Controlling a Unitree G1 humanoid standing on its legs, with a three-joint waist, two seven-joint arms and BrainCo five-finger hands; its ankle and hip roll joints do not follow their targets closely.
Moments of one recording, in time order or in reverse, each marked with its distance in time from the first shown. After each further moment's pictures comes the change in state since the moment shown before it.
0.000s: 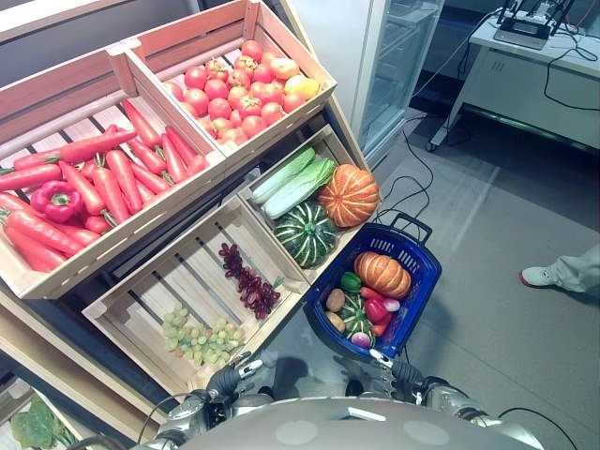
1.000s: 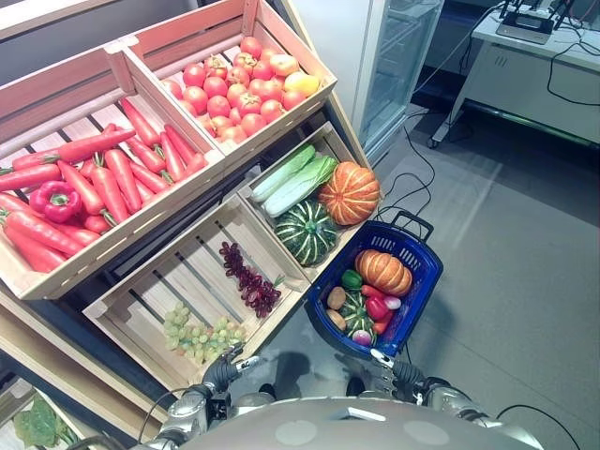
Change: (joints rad) left arm -0.008 0.004 -0.025 -0.010 0.170 -0.222 0.286; right arm 0.004 -0.003 0.001 -0.003 0.005 -0.061 -0.005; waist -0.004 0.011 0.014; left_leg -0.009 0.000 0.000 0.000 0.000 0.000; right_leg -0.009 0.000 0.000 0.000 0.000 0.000
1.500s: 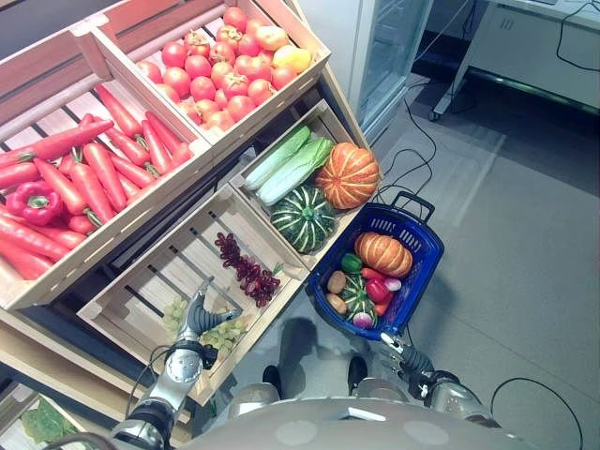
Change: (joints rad) left arm -0.033 0.185 -0.049 -0.349 0.575 0.014 0.626; right arm 0.074 -0.050 -0.019 -0.239 0.137 -0.073 -0.084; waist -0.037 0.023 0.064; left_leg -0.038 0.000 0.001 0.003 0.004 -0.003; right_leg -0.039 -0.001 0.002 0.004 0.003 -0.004
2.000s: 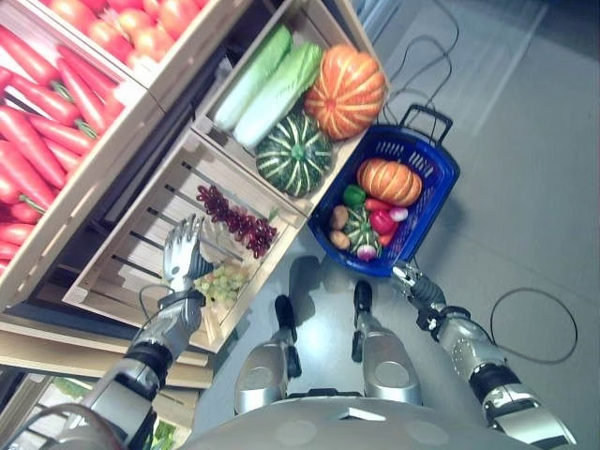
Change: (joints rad) left arm -0.309 0.102 -0.193 -0.043 0.383 0.366 0.341; right arm -0.186 -0.121 0.043 -0.202 0.086 -0.004 -0.082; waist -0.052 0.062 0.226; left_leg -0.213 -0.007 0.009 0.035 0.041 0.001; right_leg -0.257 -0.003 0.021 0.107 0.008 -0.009
